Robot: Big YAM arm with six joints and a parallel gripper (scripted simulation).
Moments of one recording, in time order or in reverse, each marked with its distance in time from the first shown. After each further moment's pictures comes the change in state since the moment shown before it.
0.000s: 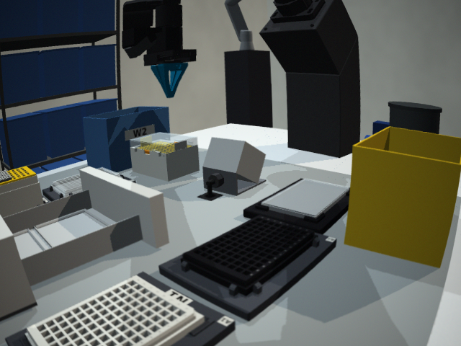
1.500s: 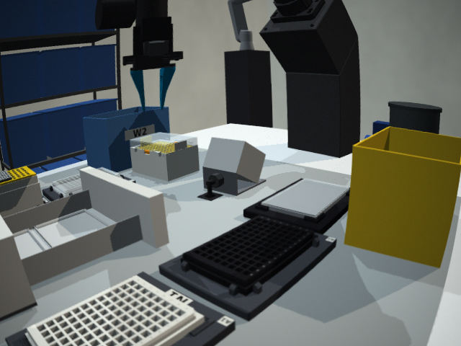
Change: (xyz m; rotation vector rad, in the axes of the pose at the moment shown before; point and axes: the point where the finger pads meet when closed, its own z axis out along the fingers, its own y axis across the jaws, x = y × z) arm -0.104 0.073 0.010 0.002 -0.009 -0.989
